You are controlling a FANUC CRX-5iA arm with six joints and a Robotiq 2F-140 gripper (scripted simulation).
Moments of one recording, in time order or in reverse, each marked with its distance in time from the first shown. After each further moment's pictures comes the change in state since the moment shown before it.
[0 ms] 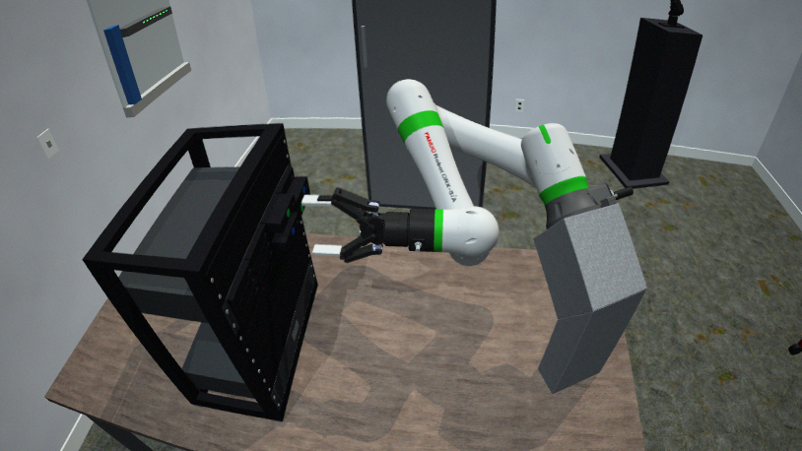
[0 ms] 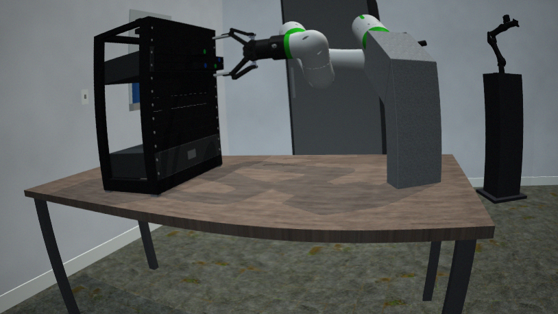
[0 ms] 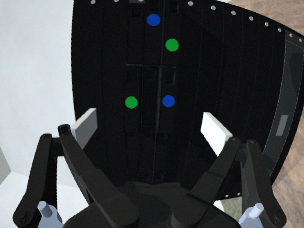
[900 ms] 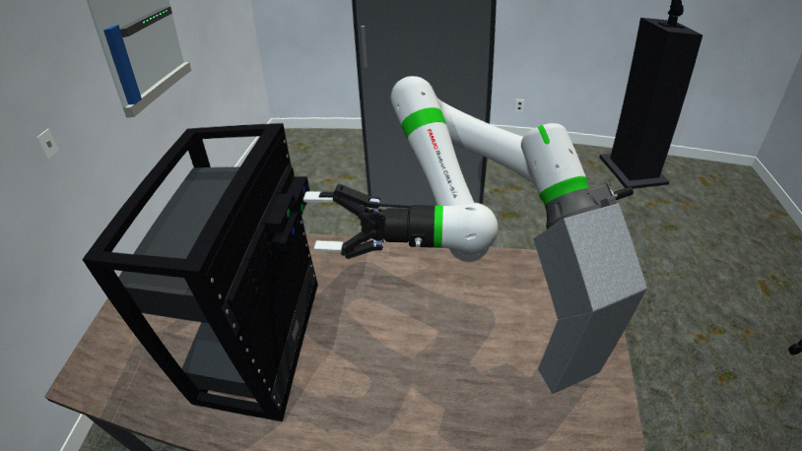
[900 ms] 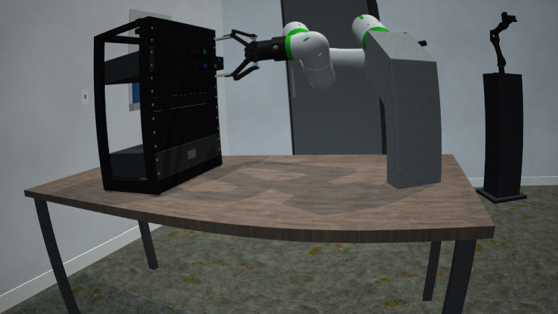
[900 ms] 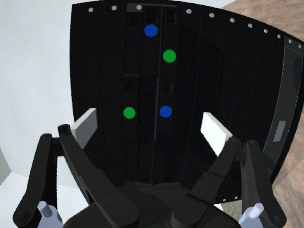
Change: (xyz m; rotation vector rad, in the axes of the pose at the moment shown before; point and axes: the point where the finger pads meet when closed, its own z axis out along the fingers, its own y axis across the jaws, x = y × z) arm 0.017 0.003 0.001 0.000 0.002 -0.001
